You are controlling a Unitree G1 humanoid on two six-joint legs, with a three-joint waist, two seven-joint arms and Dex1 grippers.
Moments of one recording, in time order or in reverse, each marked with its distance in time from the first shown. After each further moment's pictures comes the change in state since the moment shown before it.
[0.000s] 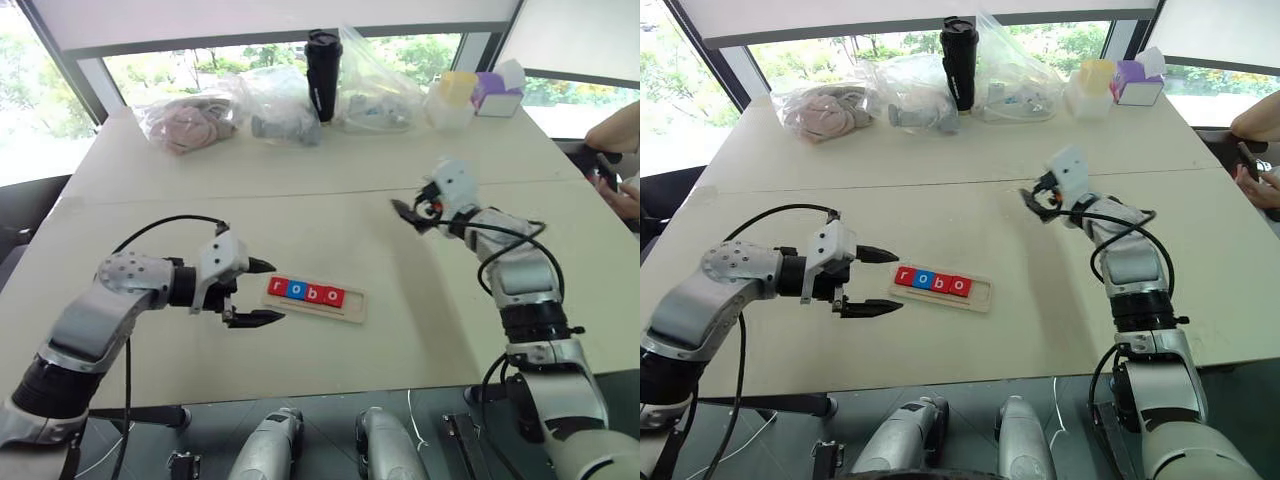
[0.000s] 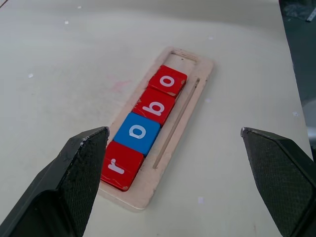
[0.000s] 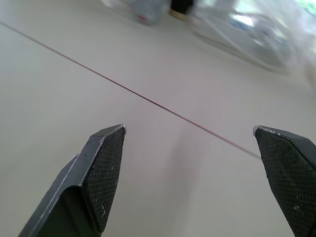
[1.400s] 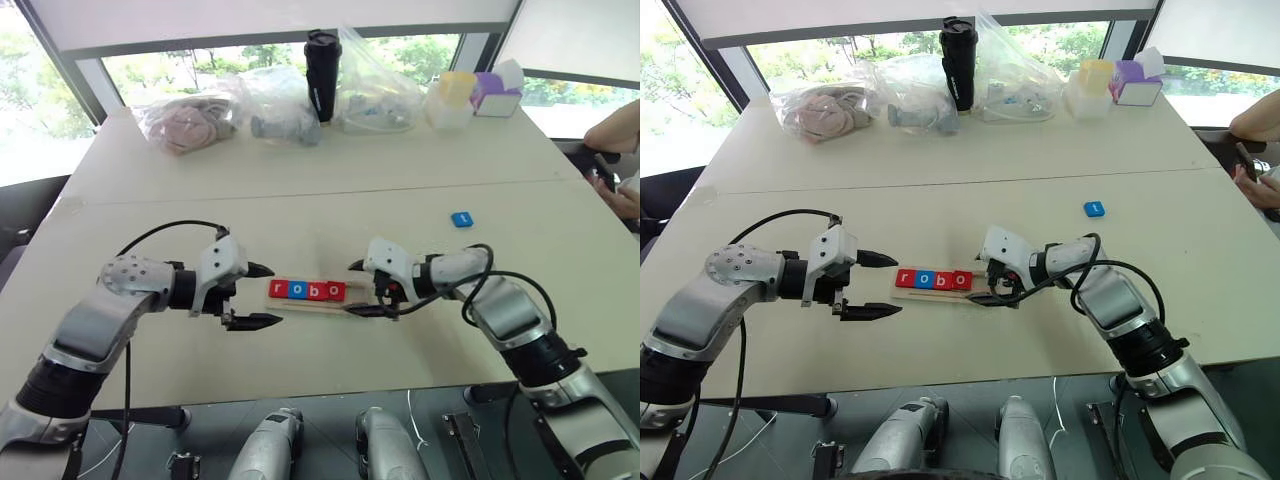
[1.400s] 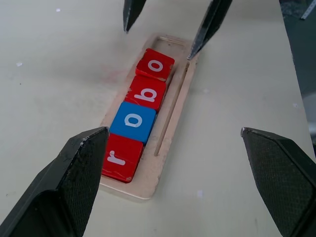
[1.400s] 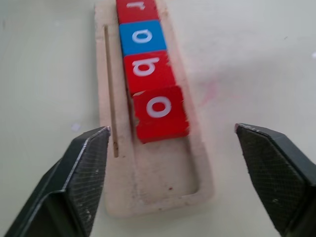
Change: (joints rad) left arm 0.006 -0.014 -0.014 0.043 0.026 -0.032 -0.024; right arm 0.073 -0.140 0.411 -0.412 0.125 0.134 0.621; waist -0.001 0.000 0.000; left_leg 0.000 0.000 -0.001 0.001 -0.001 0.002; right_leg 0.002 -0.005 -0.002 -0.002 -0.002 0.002
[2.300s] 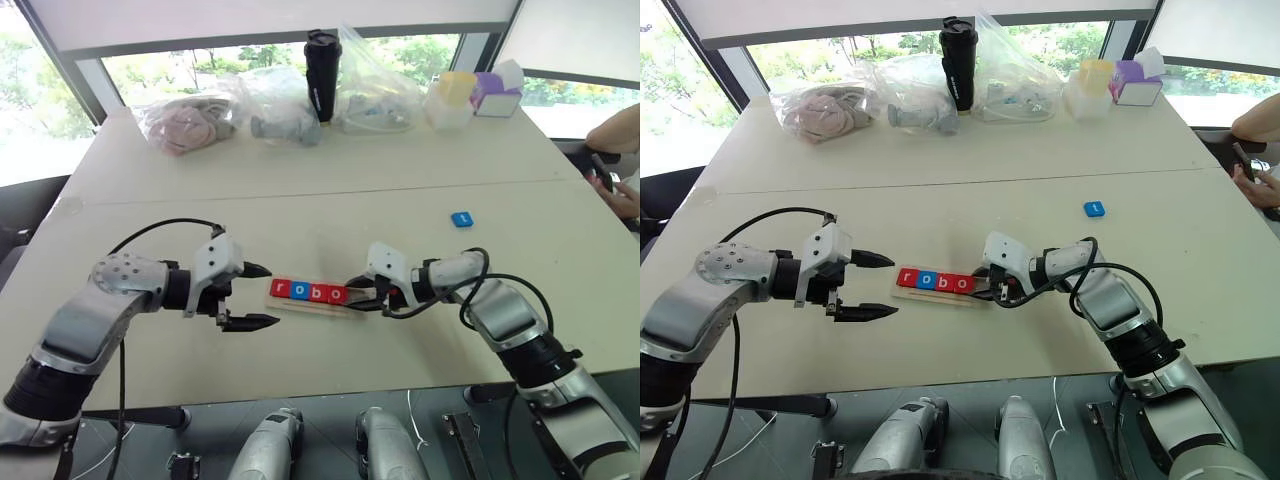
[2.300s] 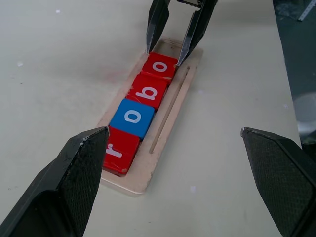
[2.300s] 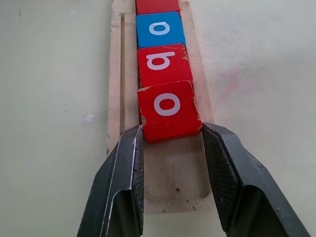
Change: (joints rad) left arm 0.006 0.034 0.017 -0.028 -0.039 0.027 0.000; right arm 0.042 0.019 0.031 0.040 -0.016 -0.023 0.038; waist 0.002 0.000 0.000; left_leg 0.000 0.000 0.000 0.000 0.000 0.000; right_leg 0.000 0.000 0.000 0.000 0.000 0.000
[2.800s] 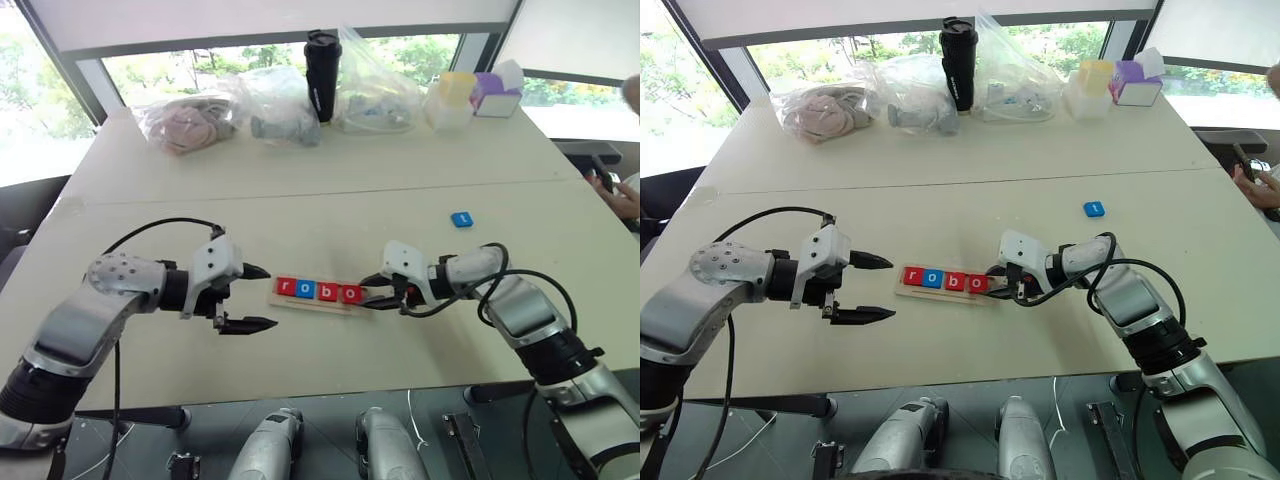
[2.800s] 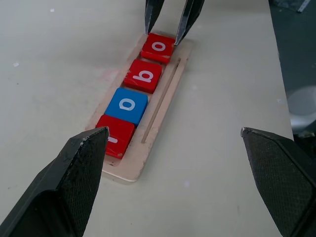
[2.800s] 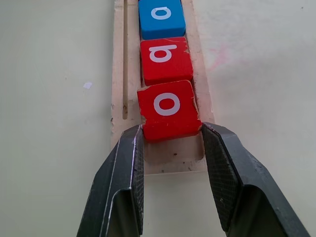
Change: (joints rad) left arm 0.011 0.023 0.006 -0.046 -0.008 0.026 -0.001; right arm 0.000 -0.072 -0.018 0.037 0.011 -0.070 0.052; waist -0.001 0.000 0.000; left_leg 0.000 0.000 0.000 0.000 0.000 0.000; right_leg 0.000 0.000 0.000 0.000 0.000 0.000
